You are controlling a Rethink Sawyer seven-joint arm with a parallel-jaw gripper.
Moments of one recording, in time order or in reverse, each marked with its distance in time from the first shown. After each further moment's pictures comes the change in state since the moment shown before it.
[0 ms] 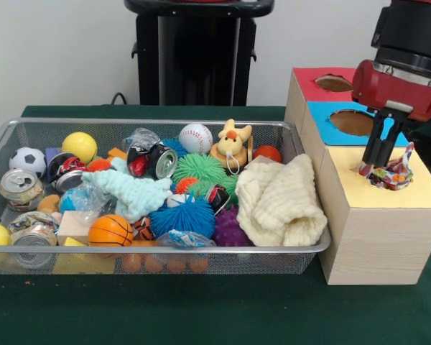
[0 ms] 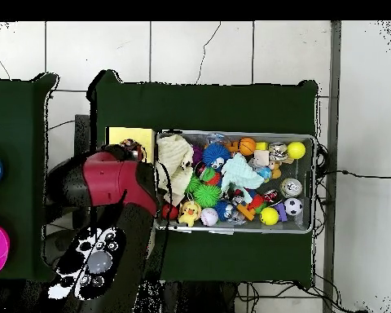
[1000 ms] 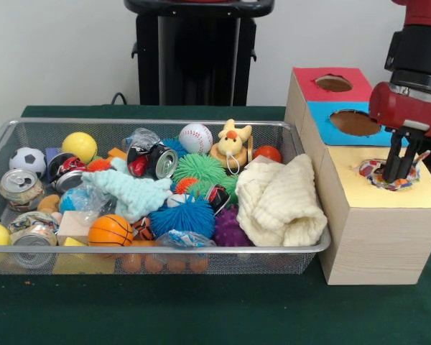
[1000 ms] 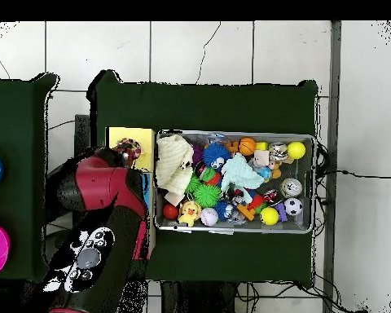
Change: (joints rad) arm 0.046 0.058 -0.011 0.007 0.056 -0.119 0.000
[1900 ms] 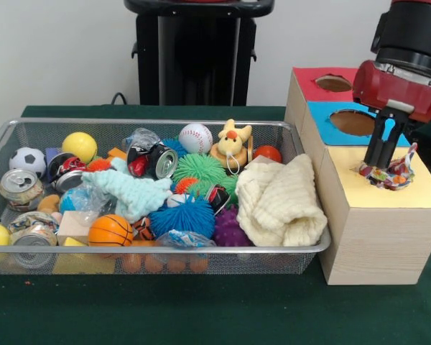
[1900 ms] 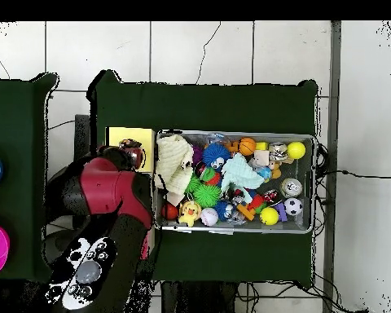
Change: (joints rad) arm 0.003 -0.033 -0.058 0.029 -0.002 -0.009 0.000
